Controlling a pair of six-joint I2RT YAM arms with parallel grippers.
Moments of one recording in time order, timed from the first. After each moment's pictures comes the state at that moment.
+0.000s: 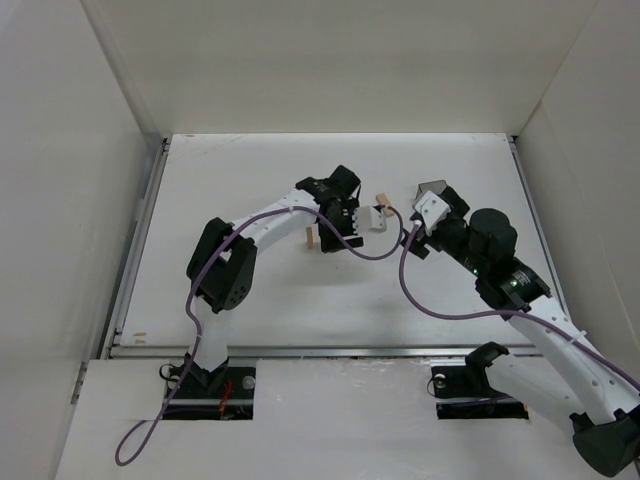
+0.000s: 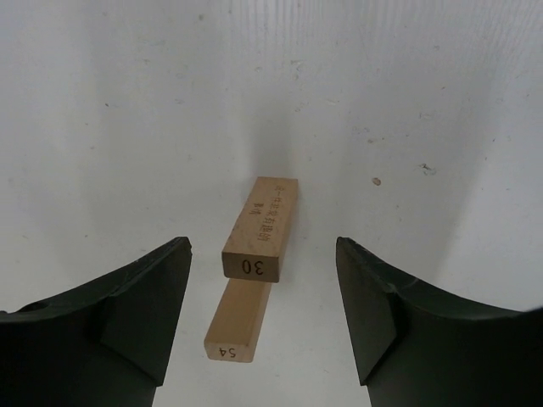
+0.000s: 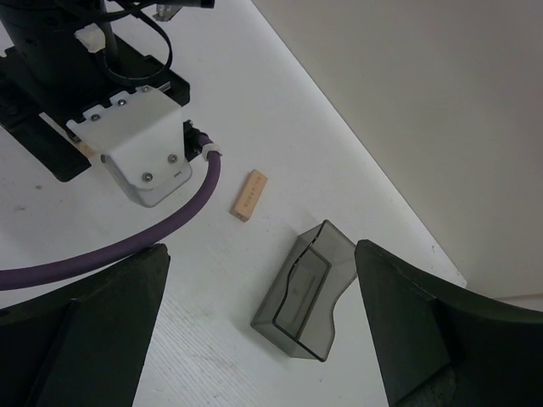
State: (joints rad) left arm -0.72 1.99 1.62 -0.81 0.15 0.82; right arm 0.49 0.82 0.81 -0.19 -0.09 -0.59
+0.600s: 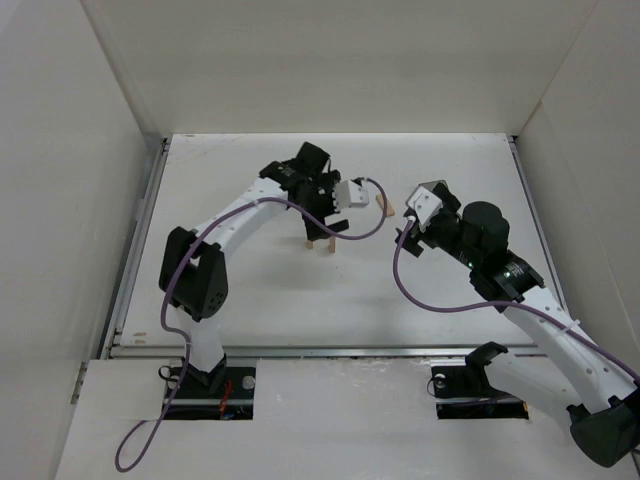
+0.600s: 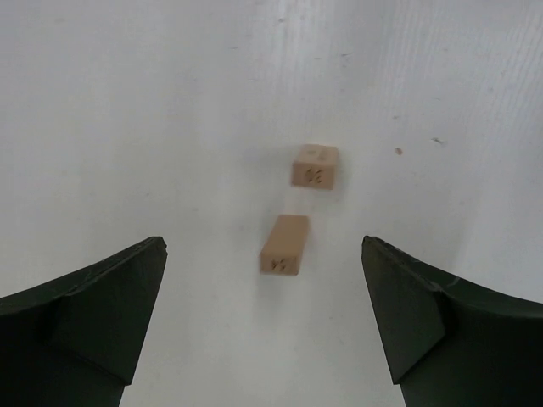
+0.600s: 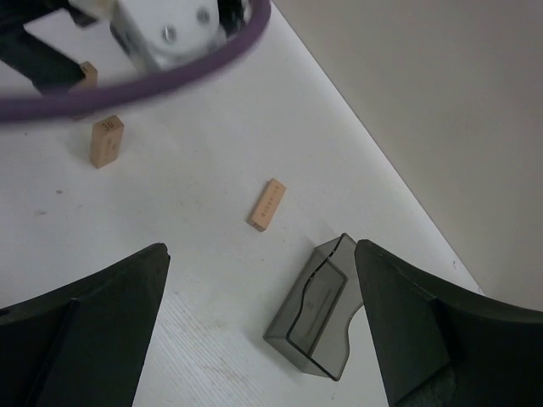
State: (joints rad) left arm -0.61 1.88 1.64 -0.84 0.31 0.84; right arm 0.49 0.88 0.84 -0.19 -0.14 -0.58
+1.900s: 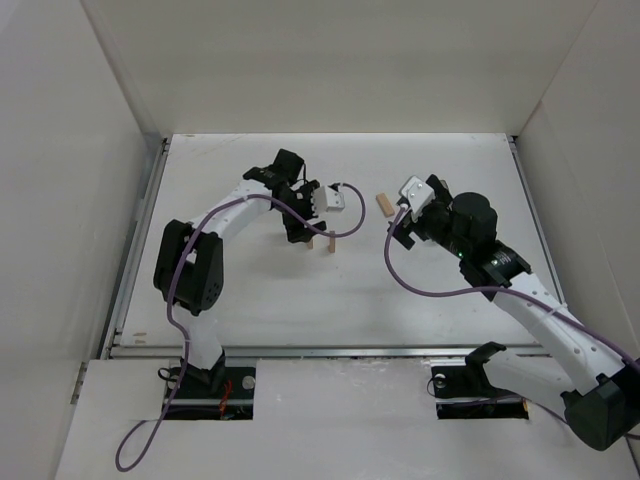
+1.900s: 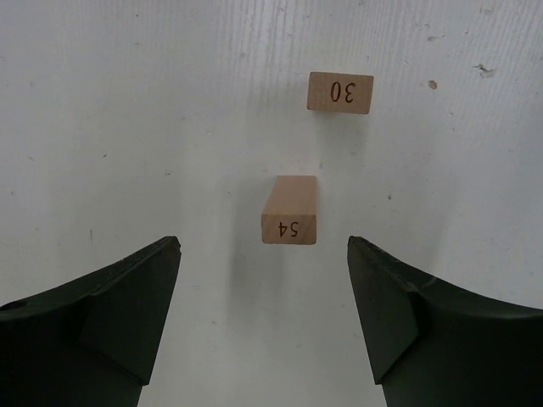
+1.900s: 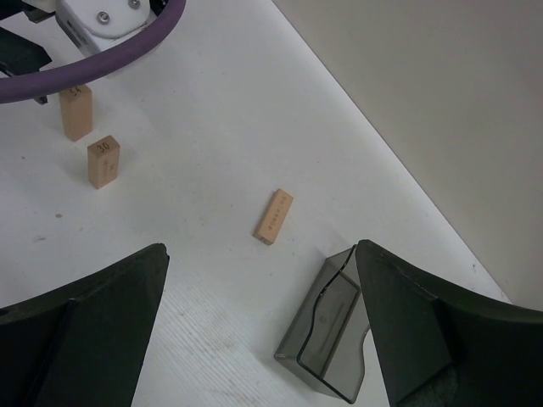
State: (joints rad) left arm -0.45 1.85 1.48 -0.77 0.42 0.95; right arm 0.49 0.99 0.86 -0.11 -0.14 -0.53
